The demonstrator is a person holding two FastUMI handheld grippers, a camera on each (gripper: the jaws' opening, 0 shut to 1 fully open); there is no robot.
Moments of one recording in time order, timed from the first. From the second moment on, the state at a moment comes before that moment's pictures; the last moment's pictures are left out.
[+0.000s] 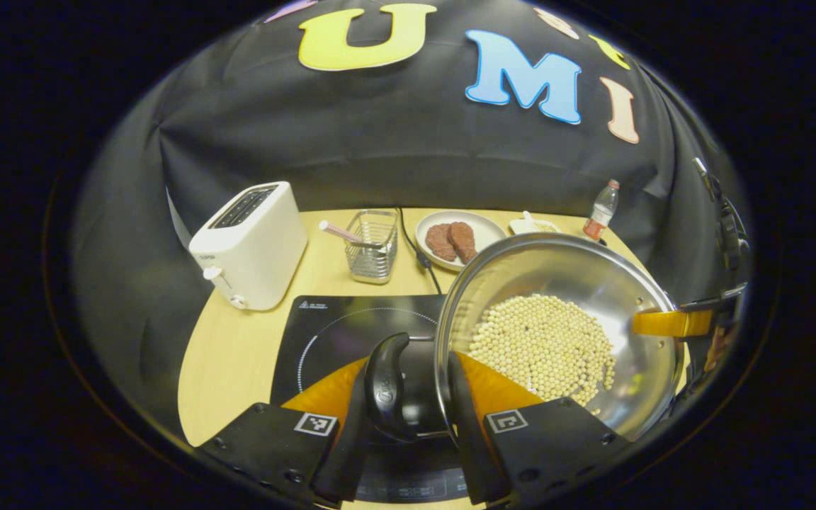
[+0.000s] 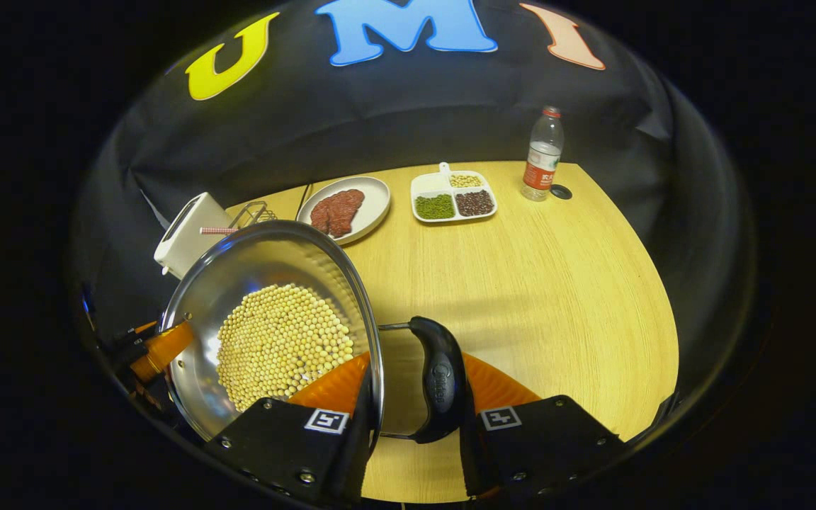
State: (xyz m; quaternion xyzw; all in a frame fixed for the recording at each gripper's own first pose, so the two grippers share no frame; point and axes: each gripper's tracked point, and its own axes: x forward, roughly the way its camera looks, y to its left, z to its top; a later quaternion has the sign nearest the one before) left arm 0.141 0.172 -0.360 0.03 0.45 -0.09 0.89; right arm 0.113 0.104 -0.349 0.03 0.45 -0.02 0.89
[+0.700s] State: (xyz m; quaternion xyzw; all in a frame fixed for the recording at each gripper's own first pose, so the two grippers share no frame) left arm 0.134 0.264 -0.374 0.03 0.47 -0.07 0.88; right arm 0.113 0.187 -0.378 0.02 0.47 0.00 0.88
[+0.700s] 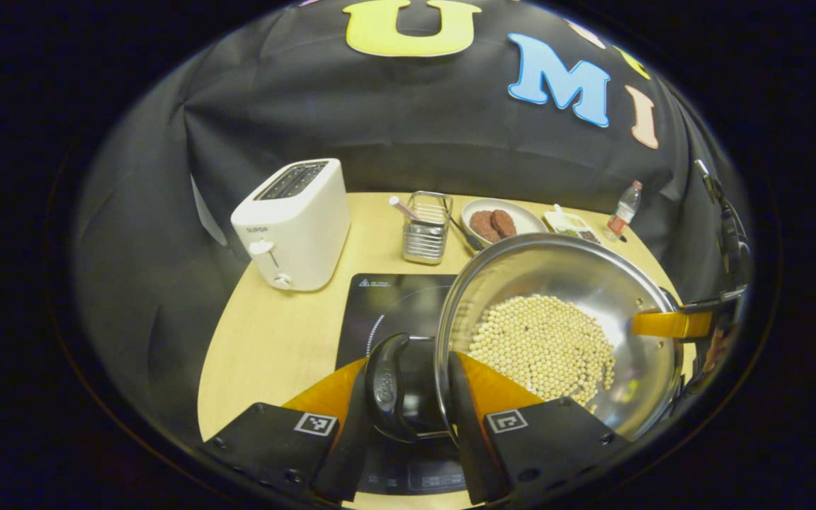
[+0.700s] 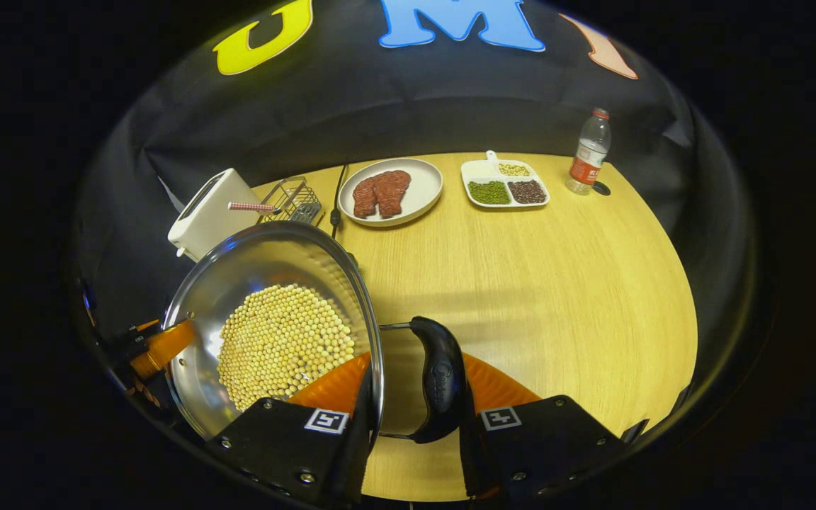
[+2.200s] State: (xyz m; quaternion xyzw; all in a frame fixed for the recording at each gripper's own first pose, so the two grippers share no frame) left arm 0.177 0.348 -0.423 0.01 0.46 -0.05 0.89; right arm 0.158 0.265 -0.432 0.03 0.46 0.01 0.89
